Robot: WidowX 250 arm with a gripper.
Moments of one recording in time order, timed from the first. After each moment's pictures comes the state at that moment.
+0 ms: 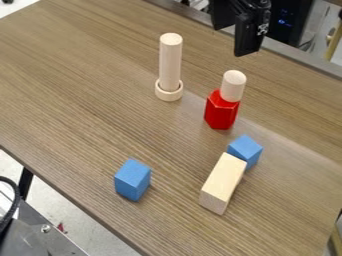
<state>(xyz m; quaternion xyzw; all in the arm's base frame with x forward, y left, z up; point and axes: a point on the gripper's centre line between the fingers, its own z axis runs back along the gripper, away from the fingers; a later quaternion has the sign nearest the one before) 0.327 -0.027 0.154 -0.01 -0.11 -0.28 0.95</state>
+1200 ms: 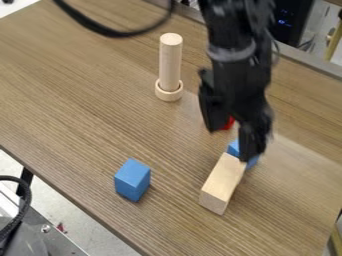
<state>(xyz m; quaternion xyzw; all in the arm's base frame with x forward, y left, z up) 0.250 -0.088 0.082 -0.09 -0.07 -0.19 0.97</state>
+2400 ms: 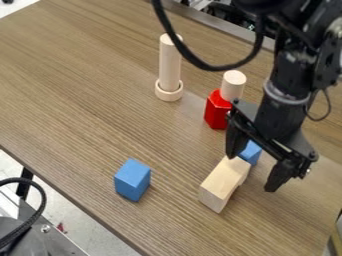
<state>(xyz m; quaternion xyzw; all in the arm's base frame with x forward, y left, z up) 0.257 -0.117 0.060 0.00 -0.01 -0.13 0.99</state>
